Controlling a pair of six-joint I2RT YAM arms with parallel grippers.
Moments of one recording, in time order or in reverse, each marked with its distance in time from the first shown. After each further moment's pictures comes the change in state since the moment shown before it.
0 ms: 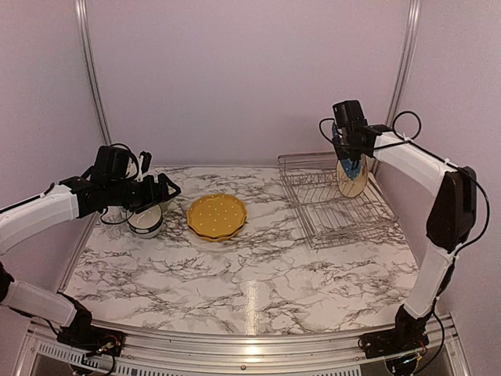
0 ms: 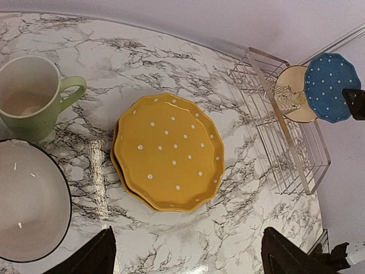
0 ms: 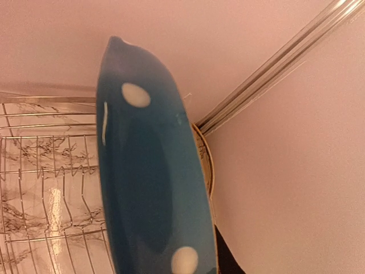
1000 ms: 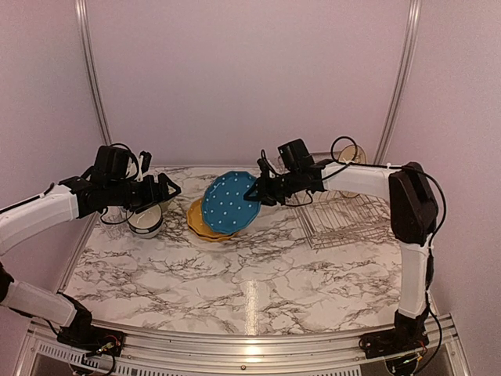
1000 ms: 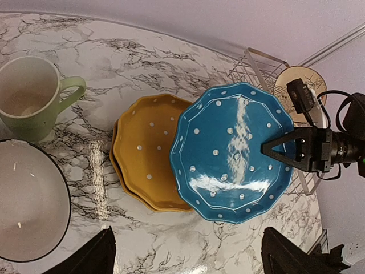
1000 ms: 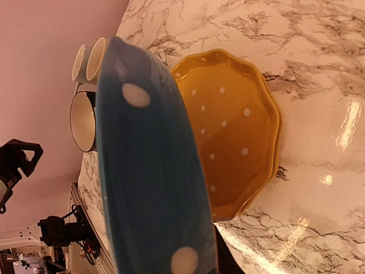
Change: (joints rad) left arm -0.002 -0.001 0.000 0.002 -0.001 -0.003; right arm 0.214 0.218 -0.093 0.253 -1.284 0.760
